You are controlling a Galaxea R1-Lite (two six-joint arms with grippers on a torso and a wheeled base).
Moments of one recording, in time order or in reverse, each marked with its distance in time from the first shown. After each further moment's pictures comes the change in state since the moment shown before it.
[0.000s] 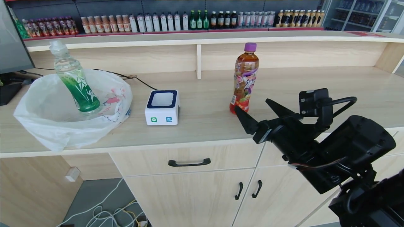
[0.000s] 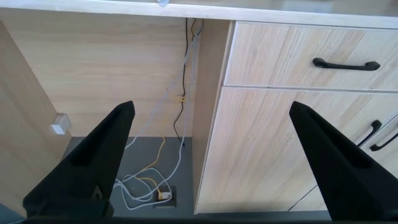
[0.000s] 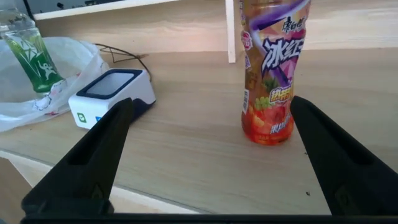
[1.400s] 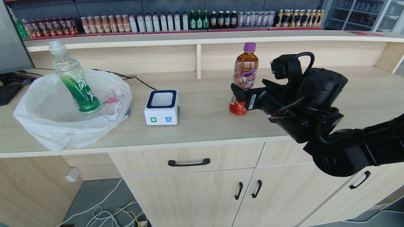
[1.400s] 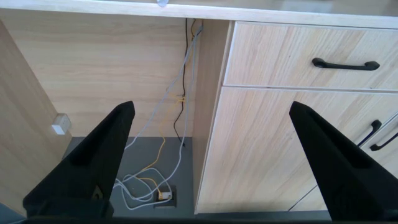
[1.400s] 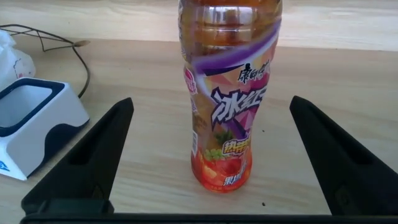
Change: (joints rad) left arm 0.000 0.000 0.000 0.000 0.000 0.000; right arm -0.091 0.073 -0.480 0.535 -0.052 -0.053
